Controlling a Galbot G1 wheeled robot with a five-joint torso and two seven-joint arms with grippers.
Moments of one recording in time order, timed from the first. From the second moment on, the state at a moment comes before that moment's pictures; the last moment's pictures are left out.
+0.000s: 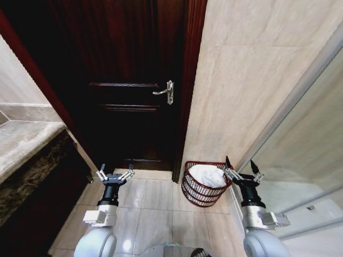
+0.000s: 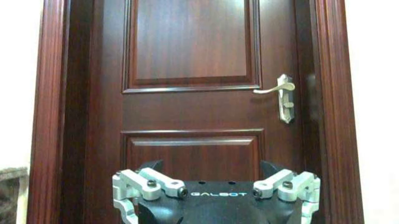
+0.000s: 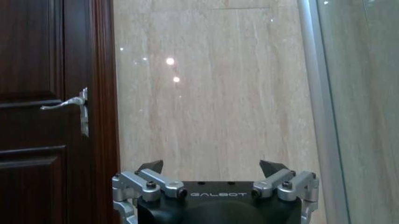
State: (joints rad) left arm 1.81 -1.46 -0.59 -2.35 -0.08 -0.17 -0.09; right arm -1.76 1.44 0.63 2.37 0.23 0.12 0.10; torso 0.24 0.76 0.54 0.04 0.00
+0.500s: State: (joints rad) left arm 1.81 -1.46 -0.59 -2.36 -0.08 -0.18 -0.09; right arm -1.77 1.44 0.64 2.38 0.24 0.11 0.10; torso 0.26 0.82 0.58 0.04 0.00
